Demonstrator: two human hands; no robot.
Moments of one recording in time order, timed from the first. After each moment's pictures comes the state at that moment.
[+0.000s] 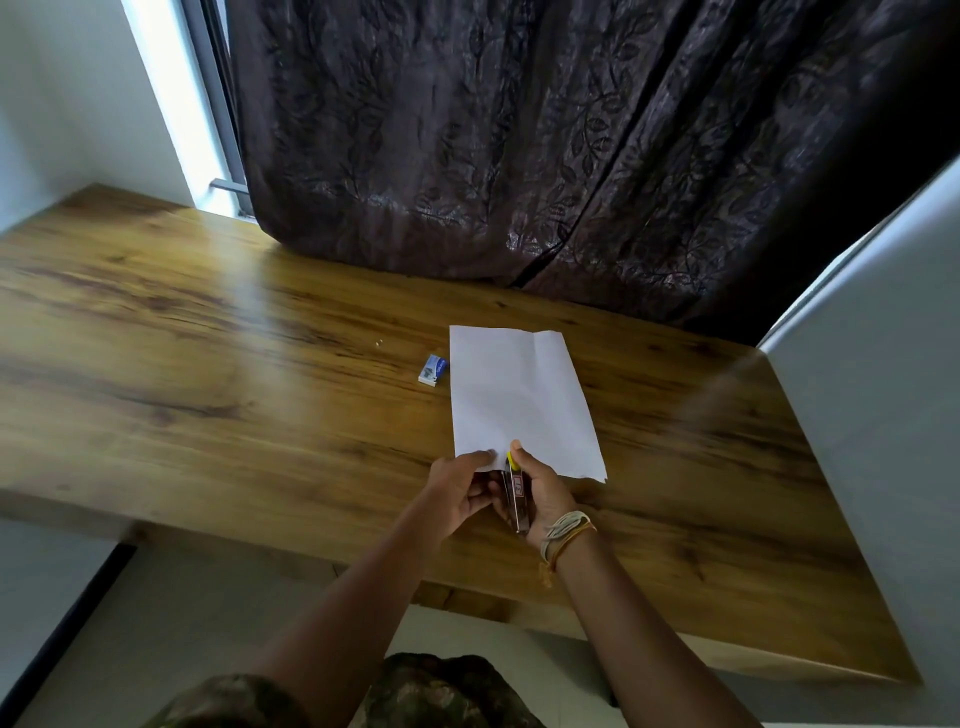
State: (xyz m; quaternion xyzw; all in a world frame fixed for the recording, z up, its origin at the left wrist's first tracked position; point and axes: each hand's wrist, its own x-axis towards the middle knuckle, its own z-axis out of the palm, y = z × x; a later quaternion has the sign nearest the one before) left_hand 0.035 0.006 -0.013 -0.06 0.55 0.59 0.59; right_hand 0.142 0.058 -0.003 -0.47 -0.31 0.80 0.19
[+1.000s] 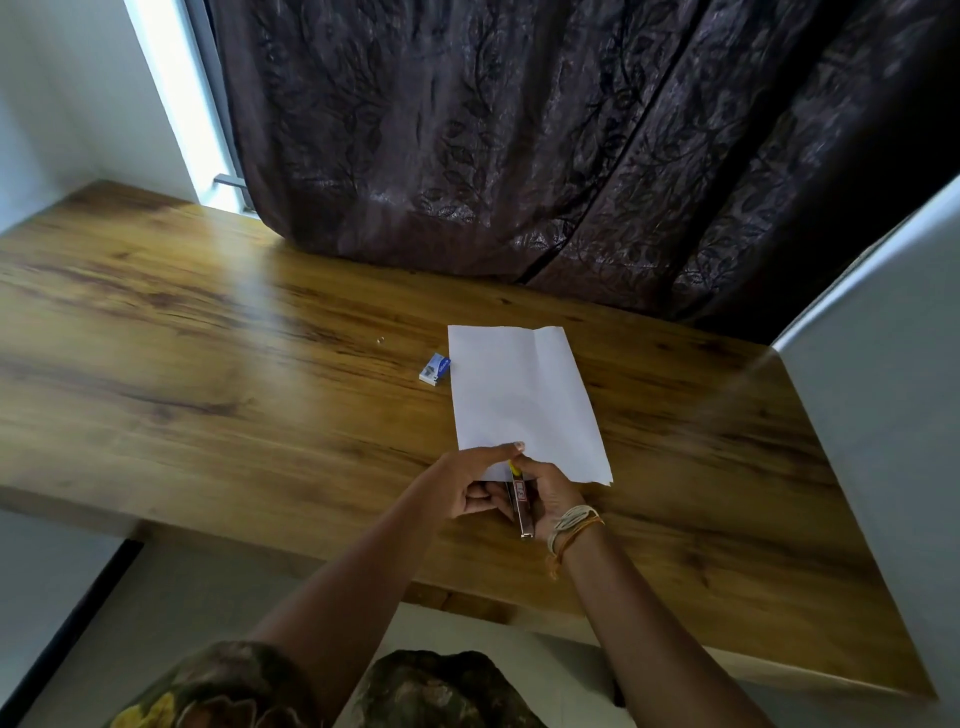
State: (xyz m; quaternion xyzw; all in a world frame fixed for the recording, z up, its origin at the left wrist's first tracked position) left_hand 0.029 0.020 -0.001 0.01 0.61 0.47 0.64; right_hand 0.146 0.071 0.002 -0.51 -0.28 0.80 0.16
